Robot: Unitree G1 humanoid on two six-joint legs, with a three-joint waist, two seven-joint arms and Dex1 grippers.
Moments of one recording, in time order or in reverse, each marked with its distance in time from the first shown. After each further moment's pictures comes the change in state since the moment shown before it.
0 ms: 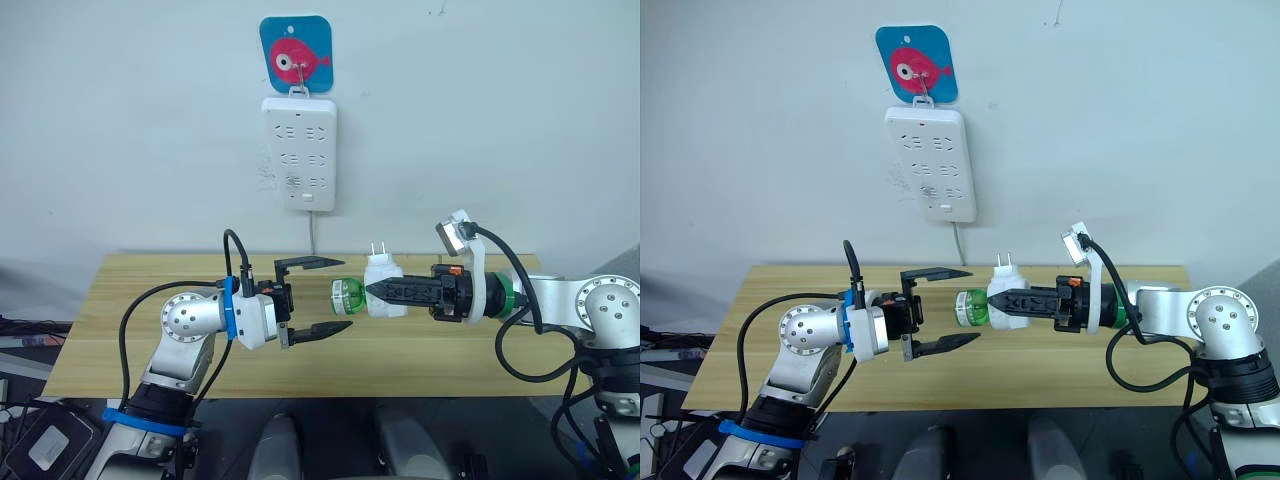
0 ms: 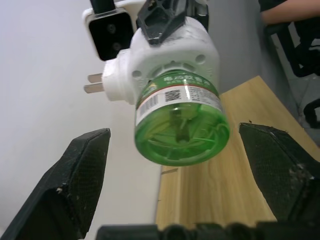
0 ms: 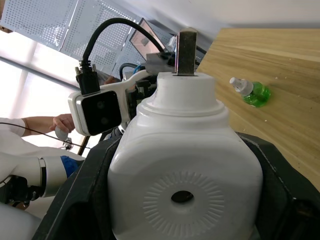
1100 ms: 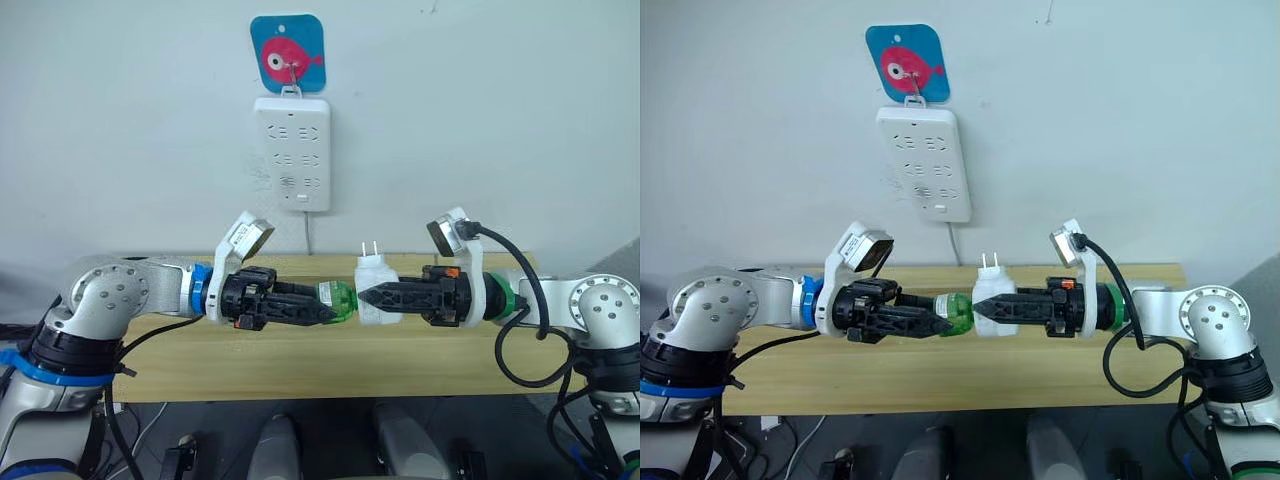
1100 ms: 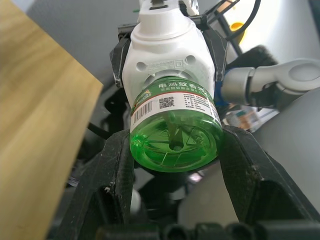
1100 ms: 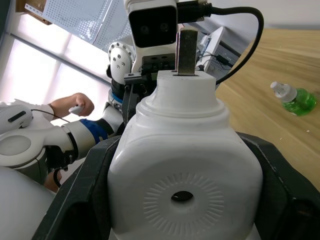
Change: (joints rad) left arm -0.262 0.370 0.076 -0.167 -1.147 1.860 0.251; right arm -0.011 0.012 0.039 -0.046 0.009 -0.017 0.087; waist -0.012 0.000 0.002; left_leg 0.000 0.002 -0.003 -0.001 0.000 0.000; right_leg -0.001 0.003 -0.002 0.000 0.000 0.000
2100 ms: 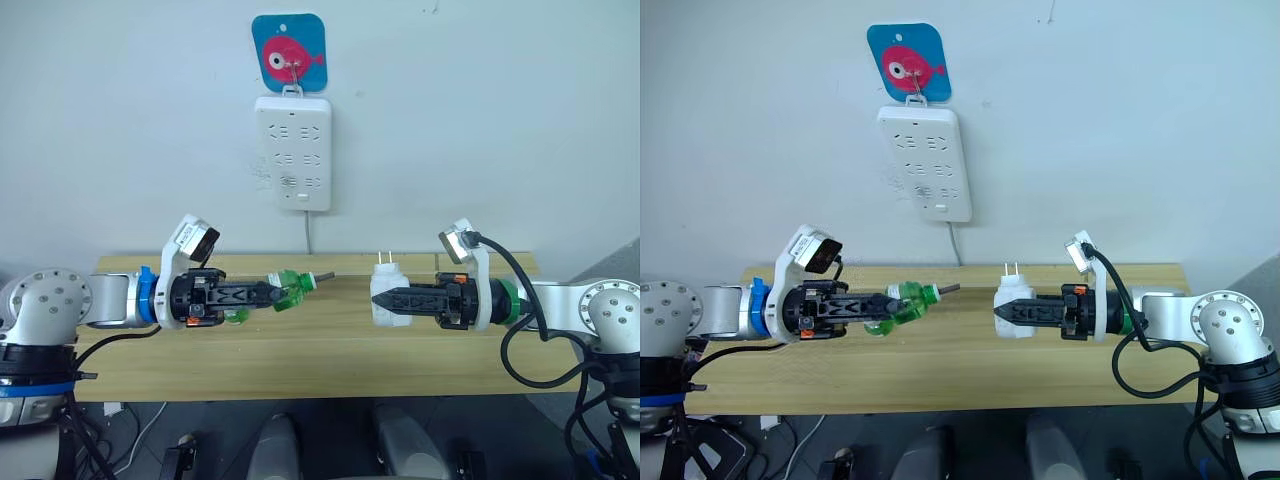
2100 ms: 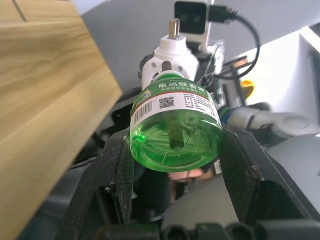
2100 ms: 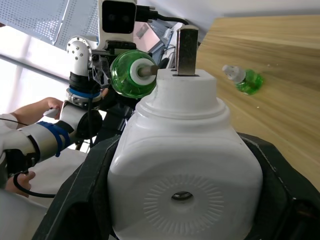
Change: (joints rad) left arm 0.129 0.070 0.177 0.098 0.091 0.039 -0.030; right arm 0.042 -0.077 -0.013 0.031 -0.132 -0.004 -0.009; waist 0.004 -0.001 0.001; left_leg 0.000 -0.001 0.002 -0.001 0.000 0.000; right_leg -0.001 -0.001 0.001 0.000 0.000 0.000
